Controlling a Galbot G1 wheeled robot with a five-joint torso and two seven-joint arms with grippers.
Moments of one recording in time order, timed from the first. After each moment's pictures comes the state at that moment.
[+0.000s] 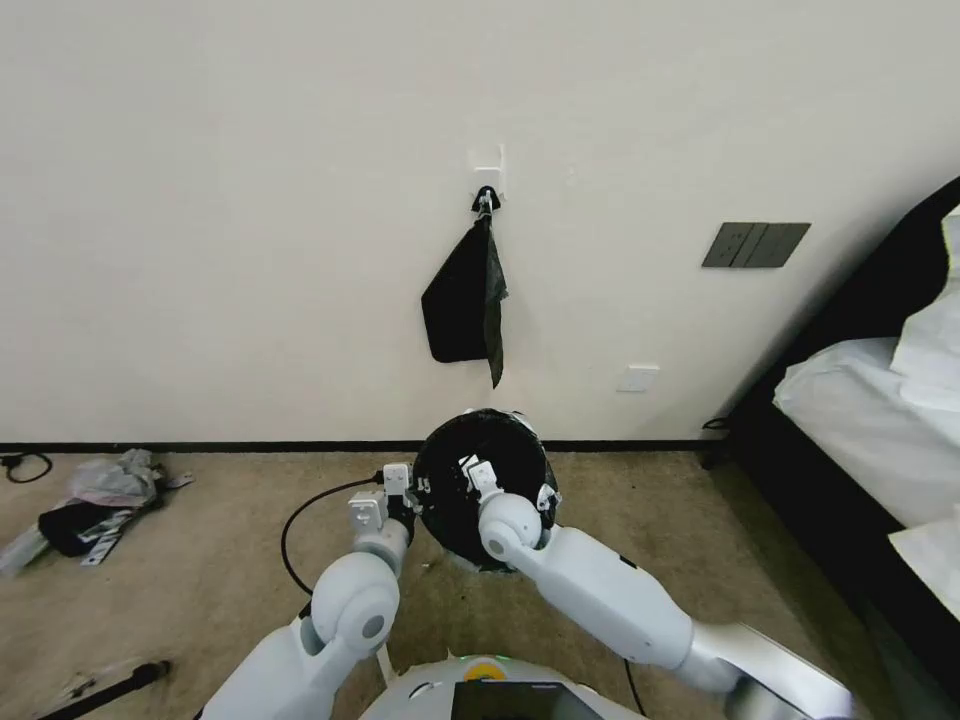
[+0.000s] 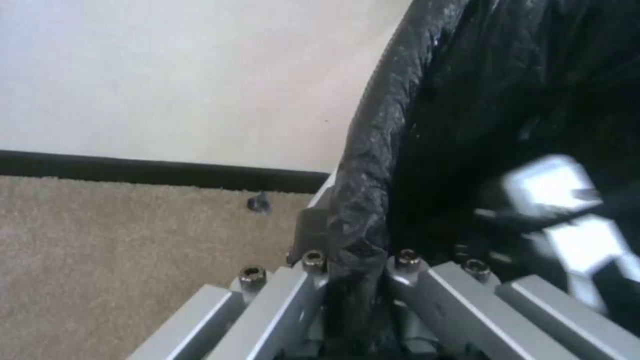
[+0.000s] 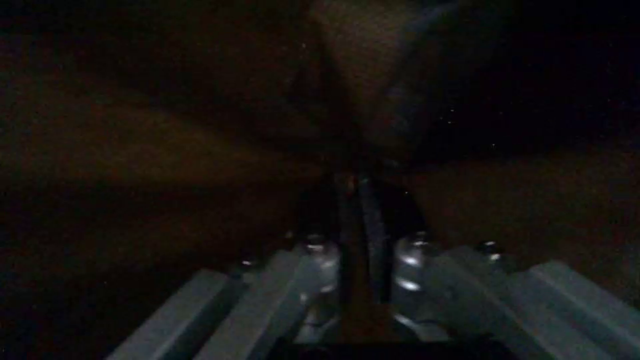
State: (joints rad) left arm 1.29 -1.05 -0.07 -2.26 -0.81 0.43 -0.72; right arm -0.72 1.18 -0.45 1.78 0.84 -0.70 0.71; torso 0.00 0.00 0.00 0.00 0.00
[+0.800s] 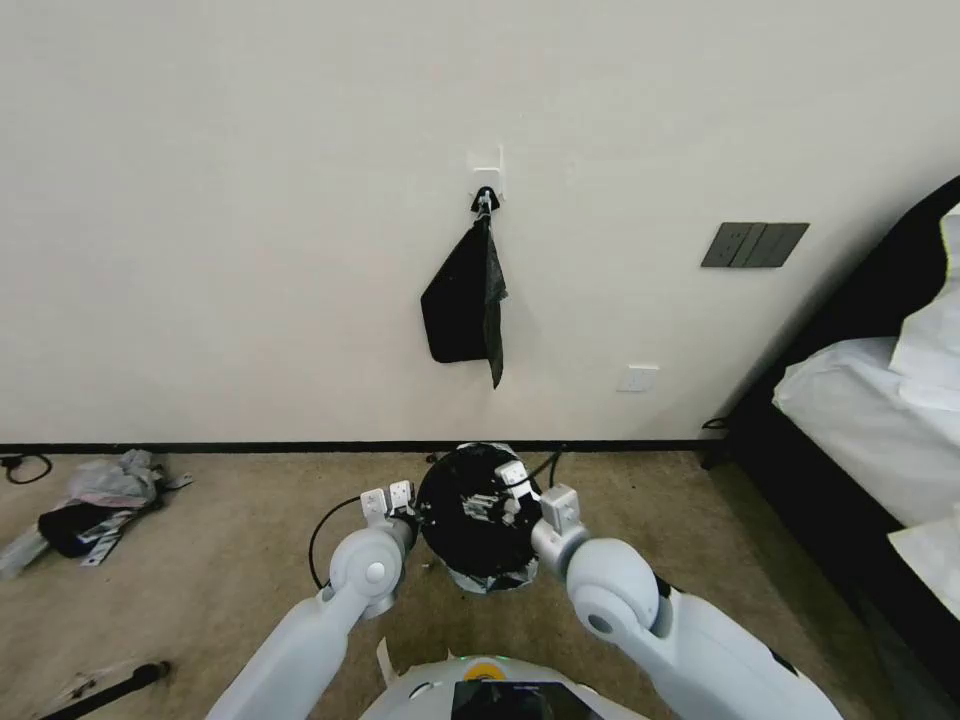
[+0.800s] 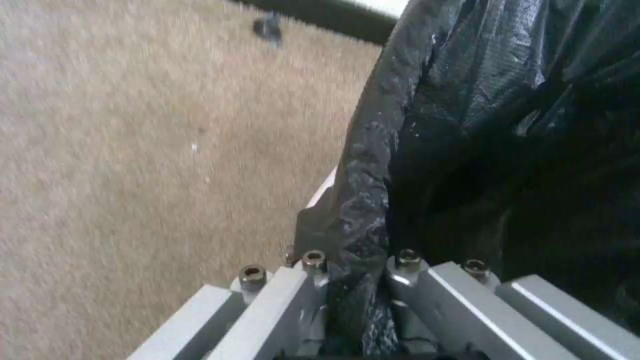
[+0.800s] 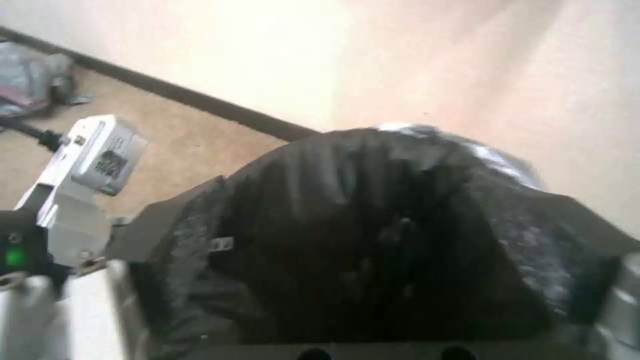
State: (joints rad) left arm 1.20 -1.11 -0.09 -2.04 -1.22 0.54 -0.84; right arm -1.11 0.93 -0.14 2.28 0.68 -0.57 0.43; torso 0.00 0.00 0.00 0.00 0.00
